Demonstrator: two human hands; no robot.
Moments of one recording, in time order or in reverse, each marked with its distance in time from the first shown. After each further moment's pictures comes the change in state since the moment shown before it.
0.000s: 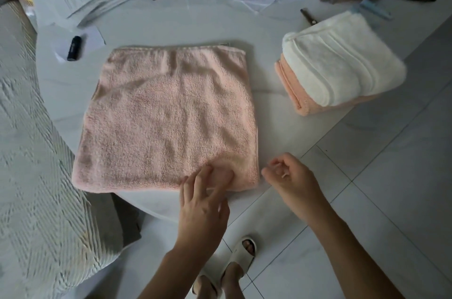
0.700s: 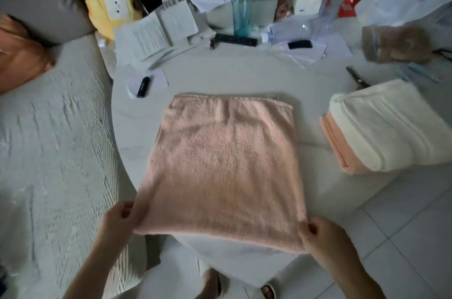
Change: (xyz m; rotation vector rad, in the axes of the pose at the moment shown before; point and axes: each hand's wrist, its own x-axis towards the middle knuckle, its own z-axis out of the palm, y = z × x) left_hand 0.007 -0.200 -0.133 -0.385 0.046 -0.935; right_hand 0.014 -0.021 0.021 -0.480 -0.069 0.212
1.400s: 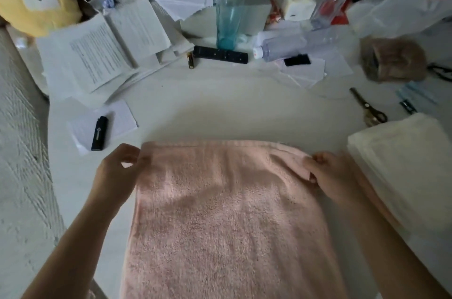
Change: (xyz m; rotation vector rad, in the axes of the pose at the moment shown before) left_hand 0.215 0.193 0.020 -0.031 -0.124 0.324; right_hand 0.199 -0.136 -0.076 0.426 0.318 0.038
